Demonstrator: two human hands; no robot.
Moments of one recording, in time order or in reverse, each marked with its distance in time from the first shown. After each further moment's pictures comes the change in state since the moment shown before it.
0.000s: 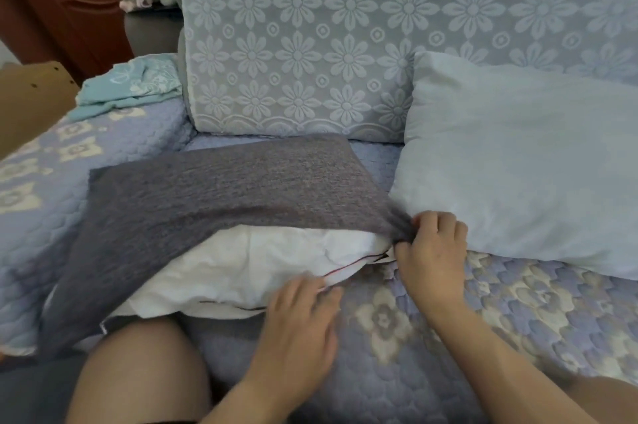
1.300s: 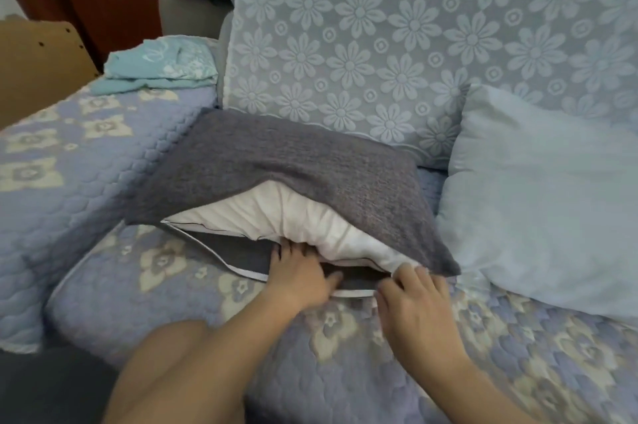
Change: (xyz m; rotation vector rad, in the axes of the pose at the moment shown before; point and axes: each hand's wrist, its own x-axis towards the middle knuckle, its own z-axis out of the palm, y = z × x) left_hand 0.089 -0.122 0.032 -0.085 -0.482 -0.447; right_hand -0.041 -0.086 0.001 -0.246 -0.284 -0.487
